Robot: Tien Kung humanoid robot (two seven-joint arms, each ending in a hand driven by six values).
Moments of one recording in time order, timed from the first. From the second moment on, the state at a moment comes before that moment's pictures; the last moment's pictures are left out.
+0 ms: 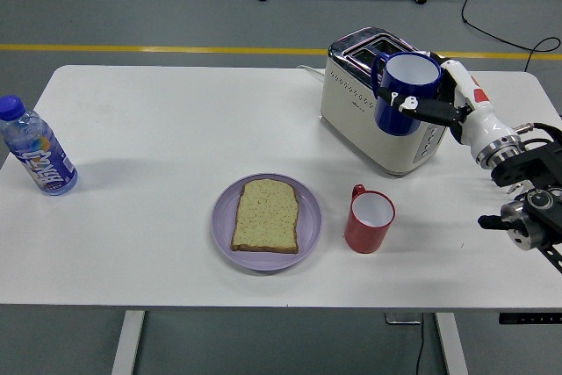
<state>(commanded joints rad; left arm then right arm) -0.18 0.03 -0.53 -0.25 -0.24 0.24 0.01 0.57 -0.48 0.82 1.49 -0.83 -0.43 0.00</state>
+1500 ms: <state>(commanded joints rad) -0.19 0.03 -0.52 -0.25 -0.24 0.23 0.01 0.19 -0.40 1.05 1.27 -0.96 -0.49 0.43</state>
